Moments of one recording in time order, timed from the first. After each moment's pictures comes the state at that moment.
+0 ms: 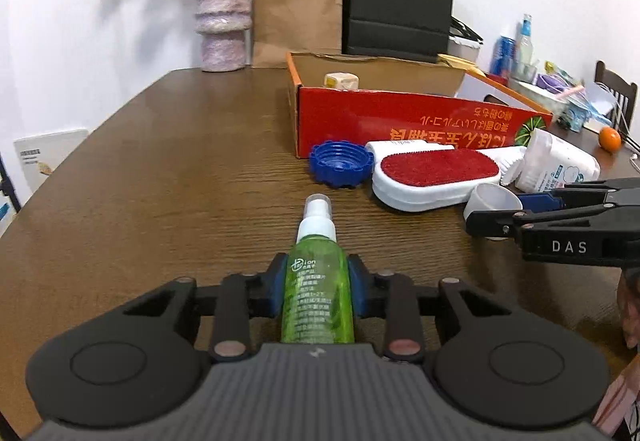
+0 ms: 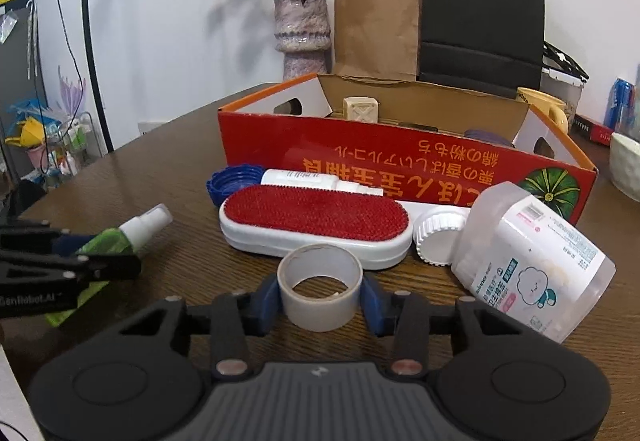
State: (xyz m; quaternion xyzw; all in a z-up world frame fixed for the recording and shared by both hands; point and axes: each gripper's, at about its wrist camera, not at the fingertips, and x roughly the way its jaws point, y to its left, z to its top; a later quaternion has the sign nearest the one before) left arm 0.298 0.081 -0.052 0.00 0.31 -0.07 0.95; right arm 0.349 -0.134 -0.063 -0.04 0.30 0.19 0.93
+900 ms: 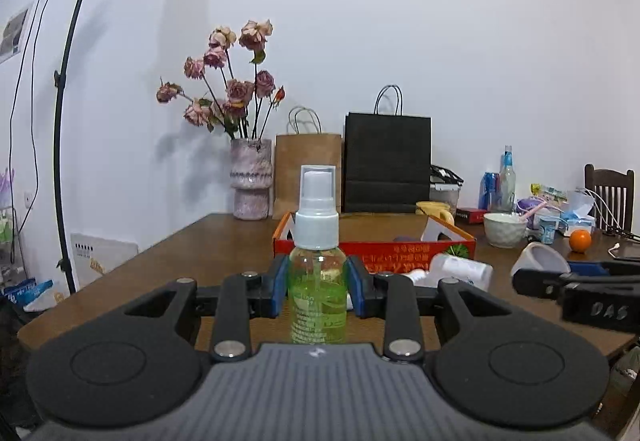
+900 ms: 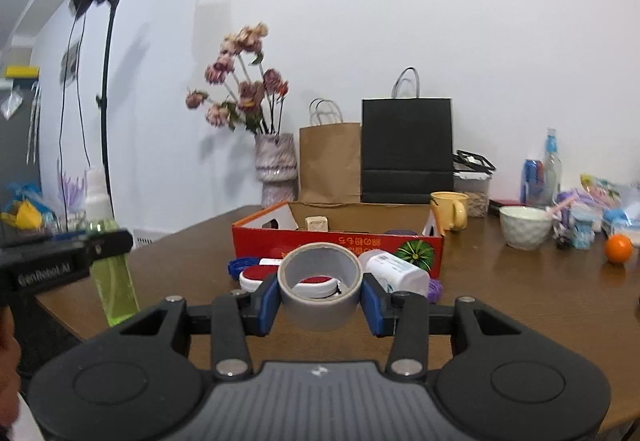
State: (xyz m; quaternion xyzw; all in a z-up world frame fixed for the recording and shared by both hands) left arm 0.122 -0.006 0.015 -0.01 0.08 0.00 1.00; right arm 0.148 -0.228 -0.005 0.02 0.12 0.15 0.98
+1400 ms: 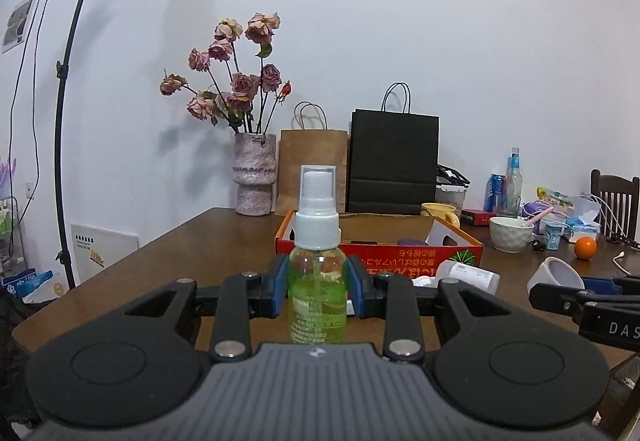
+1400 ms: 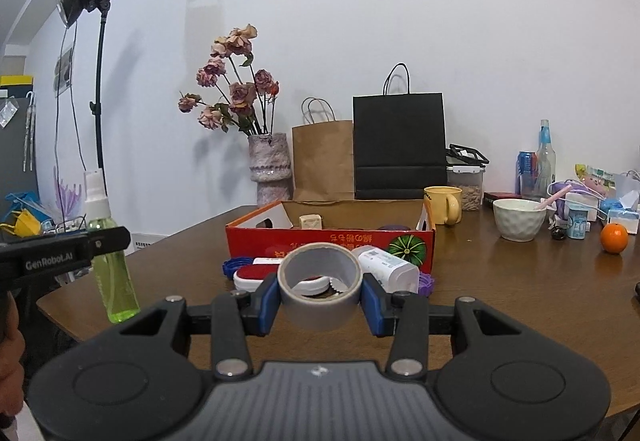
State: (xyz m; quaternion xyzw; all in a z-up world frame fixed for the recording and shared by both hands) left arm 0.143 -0.001 0.020 -0.02 0.08 0.00 1.00; right arm 0.164 -0.234 -0.009 0.02 0.12 0.14 0.98
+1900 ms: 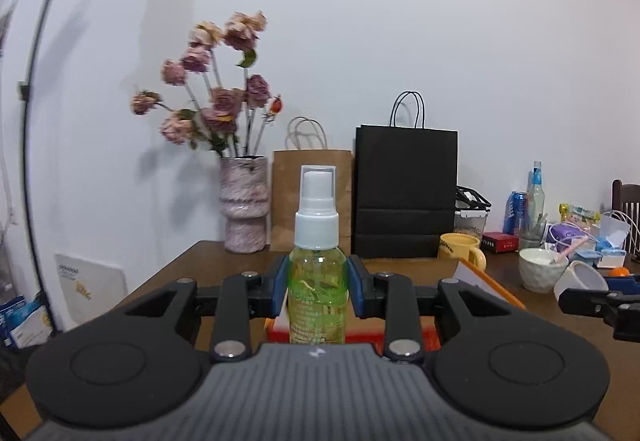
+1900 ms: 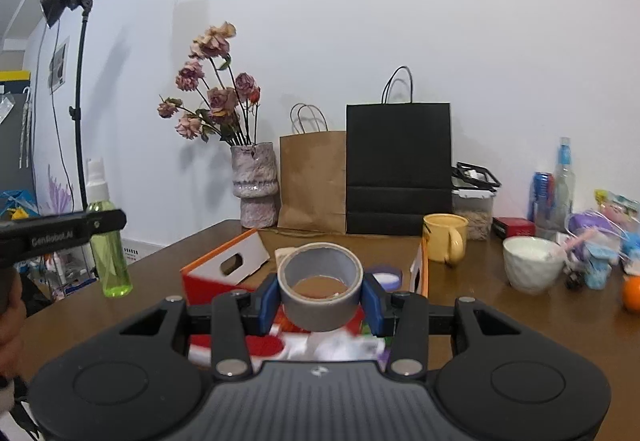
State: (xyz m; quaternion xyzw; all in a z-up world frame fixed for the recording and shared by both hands) left arm 0.293 0.008 0.075 -0.01 0.09 -0.01 1.00; right arm 0.315 -0.256 0.050 -0.01 0.14 0.16 0.98
